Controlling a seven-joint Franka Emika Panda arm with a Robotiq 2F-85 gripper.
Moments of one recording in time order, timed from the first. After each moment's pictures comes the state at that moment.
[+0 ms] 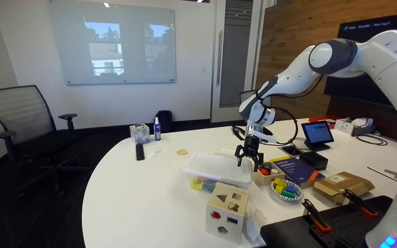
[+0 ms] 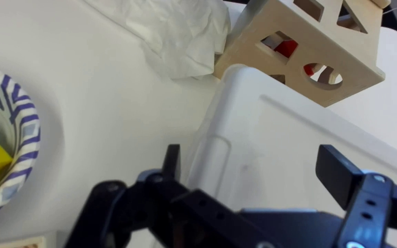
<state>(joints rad) -0.02 0.86 0.10 -1.70 0.43 1.94 -0.11</state>
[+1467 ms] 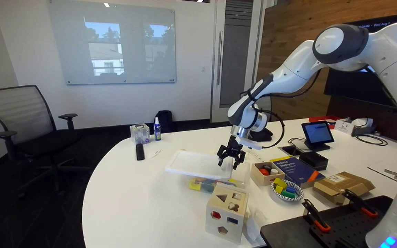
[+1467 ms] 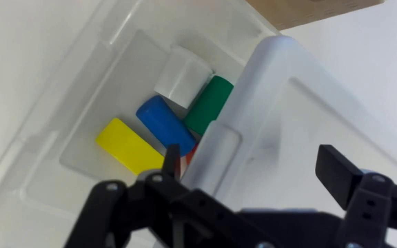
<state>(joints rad) 0.01 0.78 0.28 -1.90 0.39 2.54 -0.17</state>
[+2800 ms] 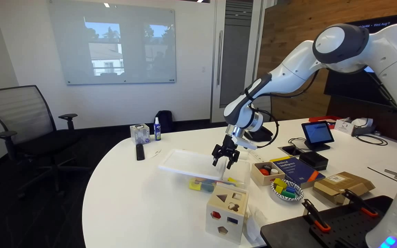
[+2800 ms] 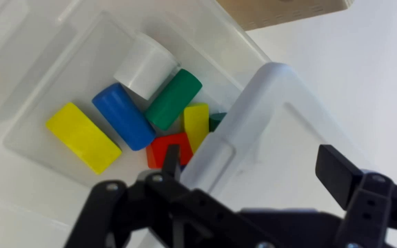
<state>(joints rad) 0.00 0.79 0.34 -1.88 0.36 2.56 -0.21</state>
